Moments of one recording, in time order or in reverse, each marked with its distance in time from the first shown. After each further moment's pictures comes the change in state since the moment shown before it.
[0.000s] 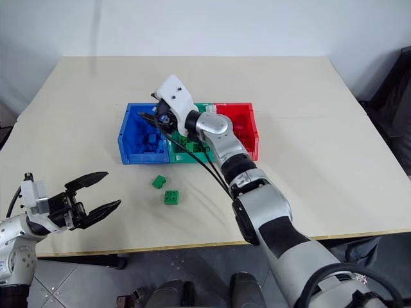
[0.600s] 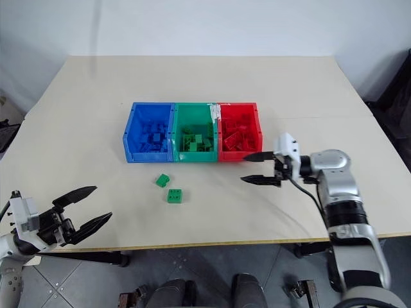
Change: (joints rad) left arm 0.151 -0.002 0.069 -0.060 -0.008 -0.006 0.030; right arm 0.591 -0.646 -0.040 -0.595 0.267 0.296 0.713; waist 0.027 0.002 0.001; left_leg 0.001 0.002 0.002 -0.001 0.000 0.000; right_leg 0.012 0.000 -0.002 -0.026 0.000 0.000
